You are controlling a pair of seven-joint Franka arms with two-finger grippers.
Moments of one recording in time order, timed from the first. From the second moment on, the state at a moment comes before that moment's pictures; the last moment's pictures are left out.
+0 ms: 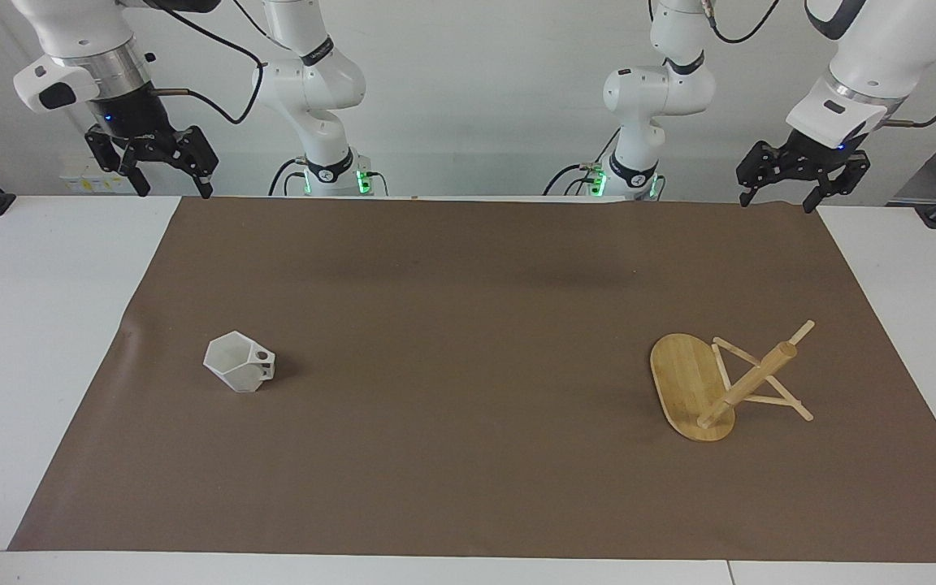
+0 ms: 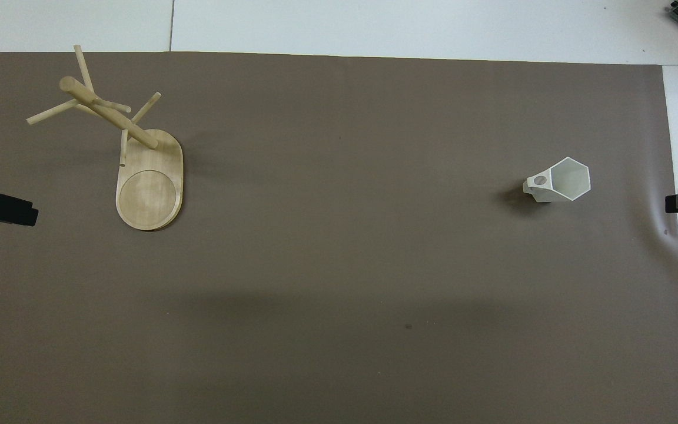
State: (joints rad) left arm -0.04 -0.08 -0.01 -1.61 0.01 1.50 0.15; right arm 0.02 -0.12 -0.13 -1.65 0.01 1.61 -0.04
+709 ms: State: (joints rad) left arm -0.04 -0.08 -0.01 -1.61 0.01 1.50 0.15; right arm 0.02 -0.12 -0.13 -1.65 0.01 1.61 -0.04
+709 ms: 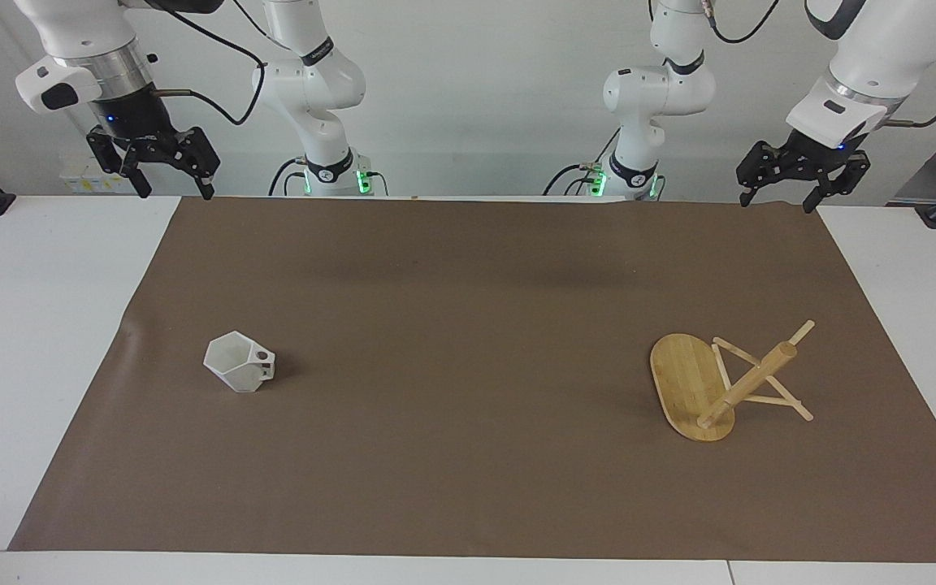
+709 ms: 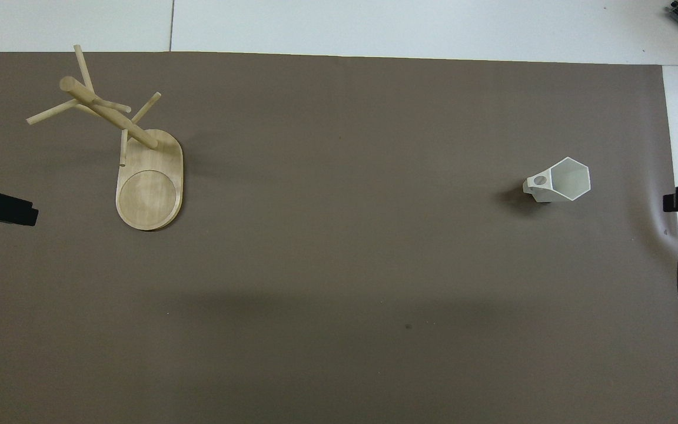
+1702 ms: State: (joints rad) left arm -0.04 -0.08 -0.02 -1.61 0.01 1.50 0.15; right arm 0.02 -0.12 -0.12 -1.67 0.01 1.63 -0.06
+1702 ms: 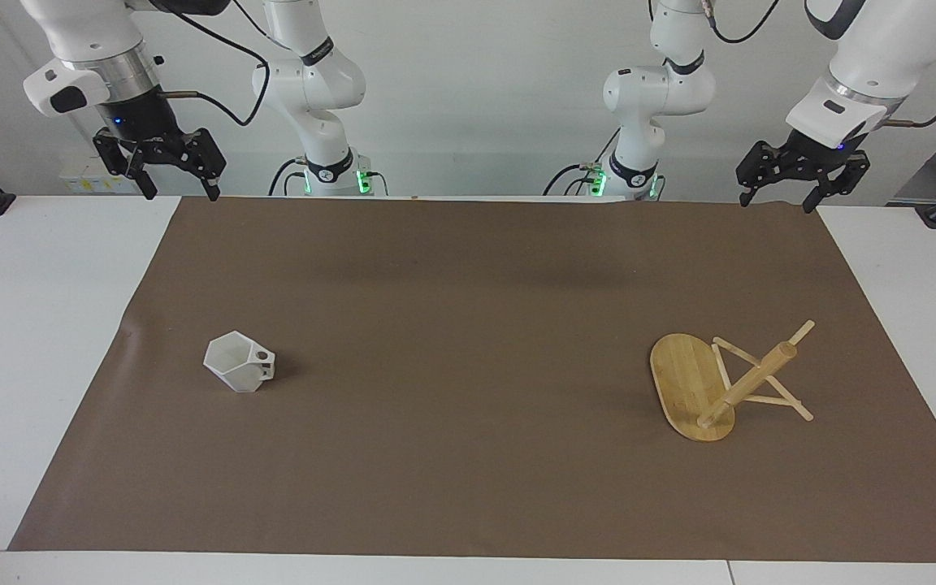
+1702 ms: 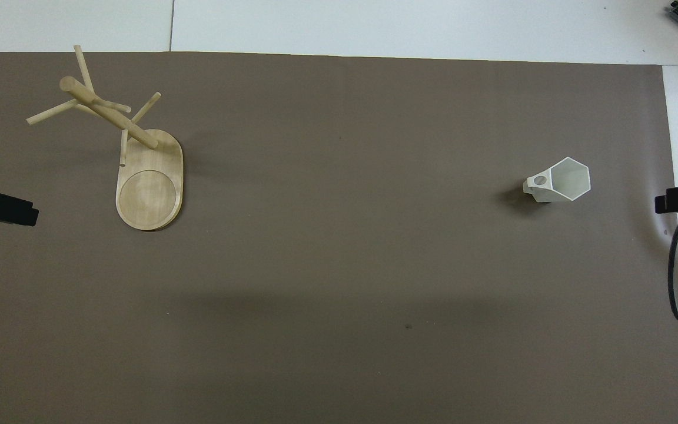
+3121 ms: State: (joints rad) left arm -0.04 -0.08 -0.02 -1.61 0.01 1.51 0.15; right arm -0.07 0.23 -0.13 -1.97 0.01 2.40 -0.24
